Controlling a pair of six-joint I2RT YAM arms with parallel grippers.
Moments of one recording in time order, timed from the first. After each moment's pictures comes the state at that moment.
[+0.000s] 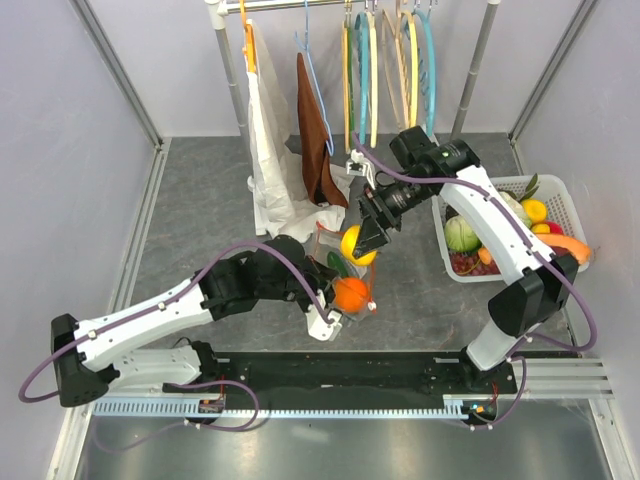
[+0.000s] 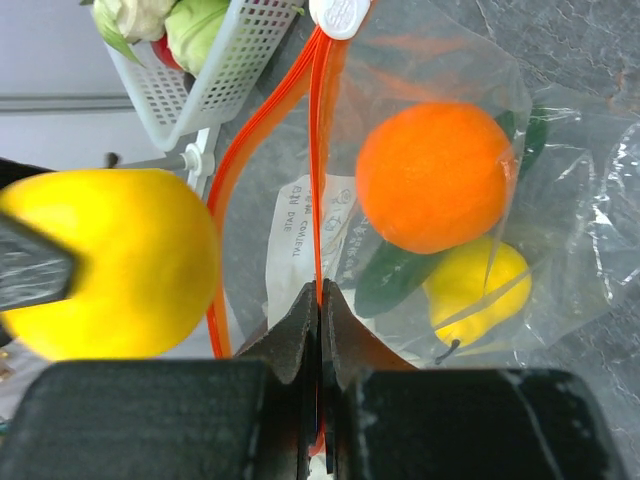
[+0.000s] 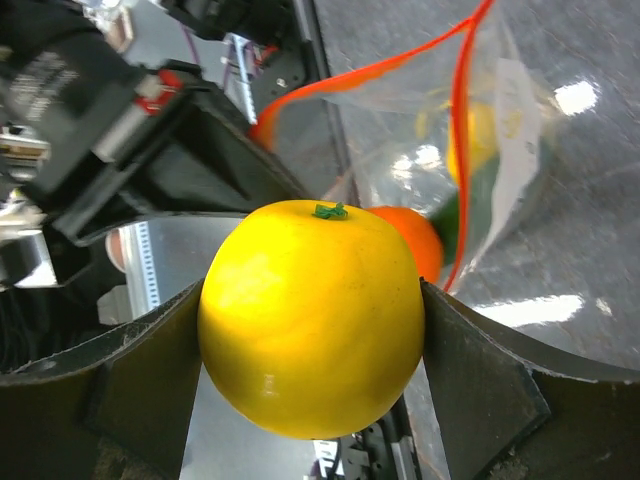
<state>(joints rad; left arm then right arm) -1.07 1.07 0.98 -0.51 0.21 1.34 0.46 1.66 1.77 -1.35 -0.98 -0.36</state>
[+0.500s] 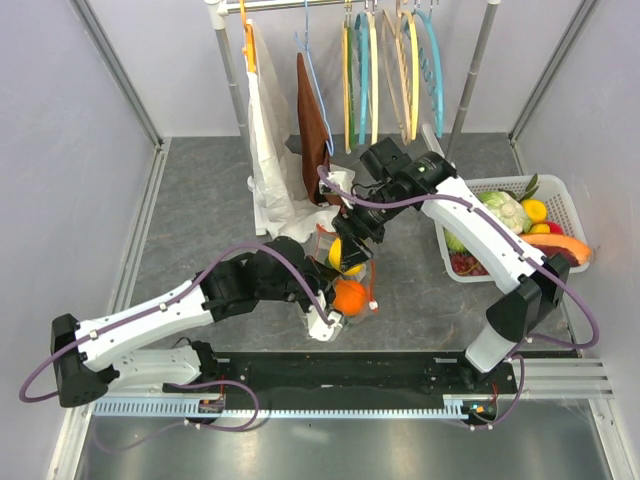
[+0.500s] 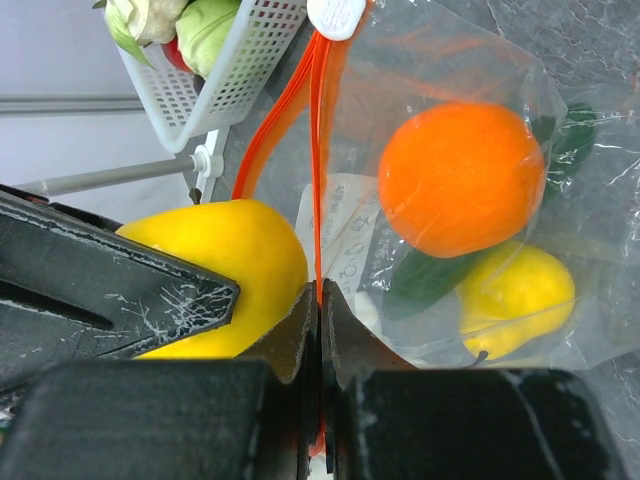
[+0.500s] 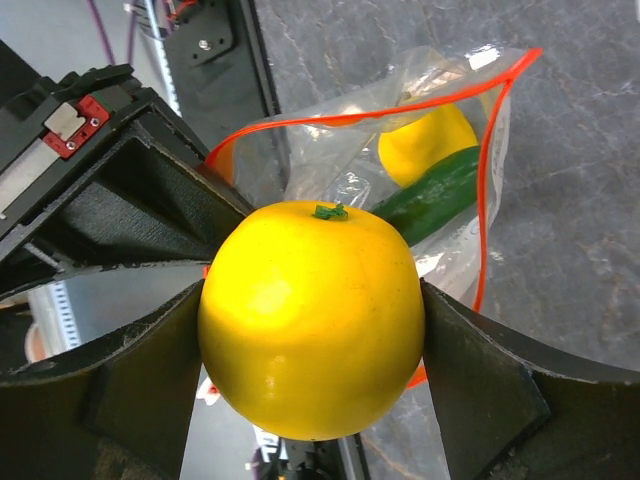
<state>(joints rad) -1.08 1.07 0.96 -0.48 0.21 1.35 0.63 1.66 1.76 -1.26 -0.73 -0.33</state>
